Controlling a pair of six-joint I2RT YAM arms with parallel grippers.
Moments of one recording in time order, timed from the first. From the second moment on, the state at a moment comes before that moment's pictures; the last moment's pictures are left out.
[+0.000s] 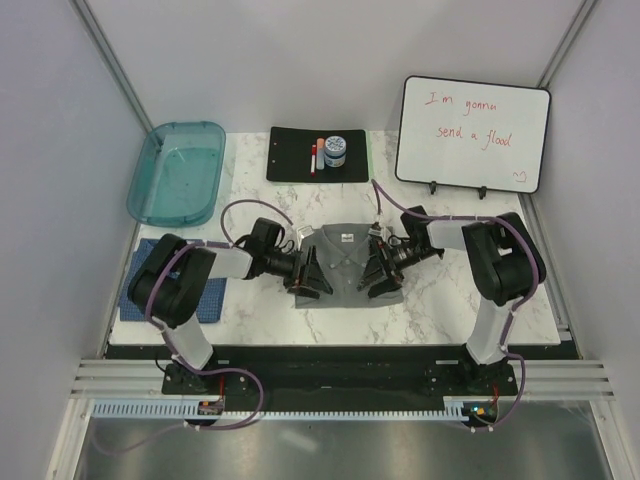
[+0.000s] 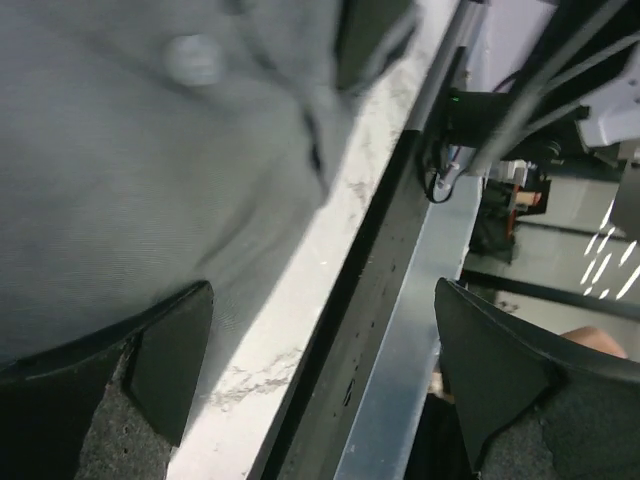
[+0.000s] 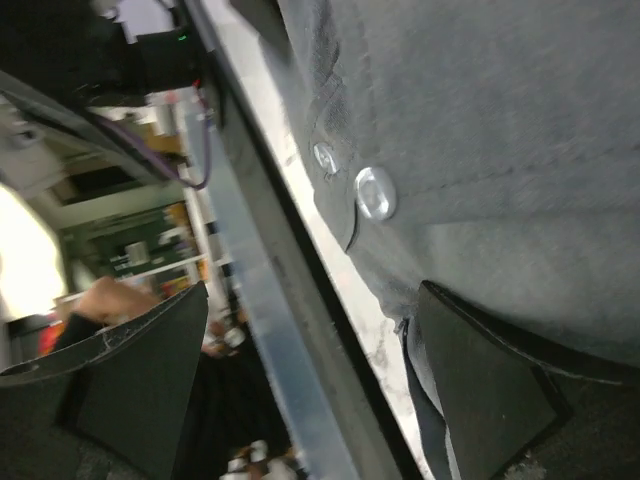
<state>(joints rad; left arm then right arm) -0.45 1.69 0.71 0.11 1.01 -0.46 0.31 1.85 0.95 -0.51 -1.09 0.05</state>
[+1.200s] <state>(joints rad) 0.00 1.26 0.77 -0.50 0.56 -0.45 1.04 1.74 1.13 -0.31 -0.17 -0.19</state>
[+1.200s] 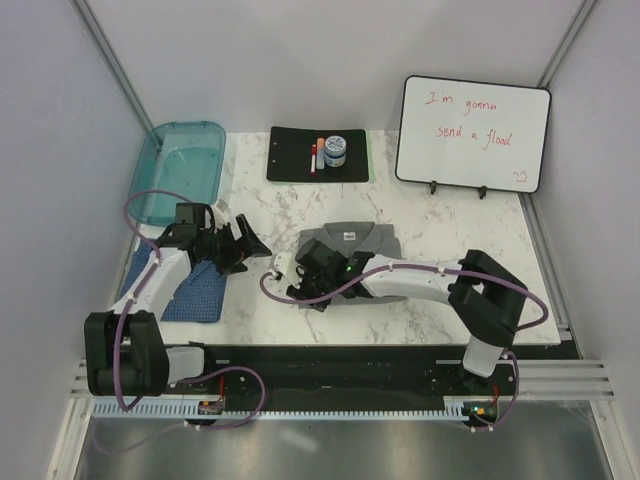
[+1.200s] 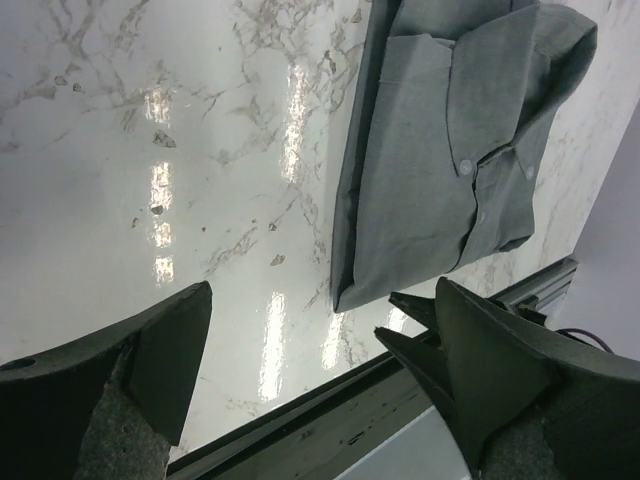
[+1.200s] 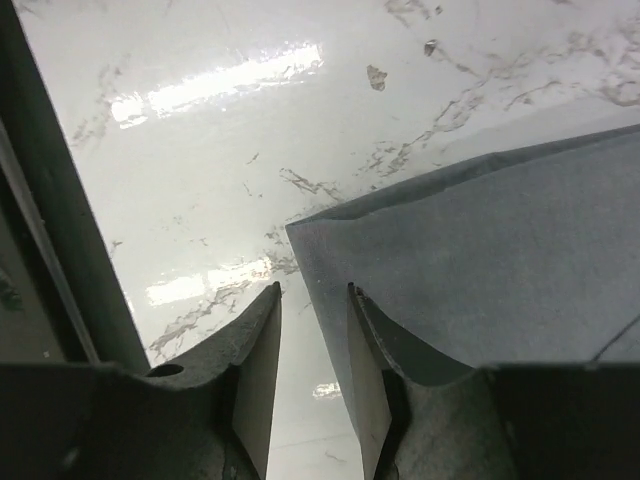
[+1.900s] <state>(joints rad) -0.08 1.40 0.73 -0.42 0.59 -0.50 1.09 1.86 1.14 -0.20 -0.06 -0.24</state>
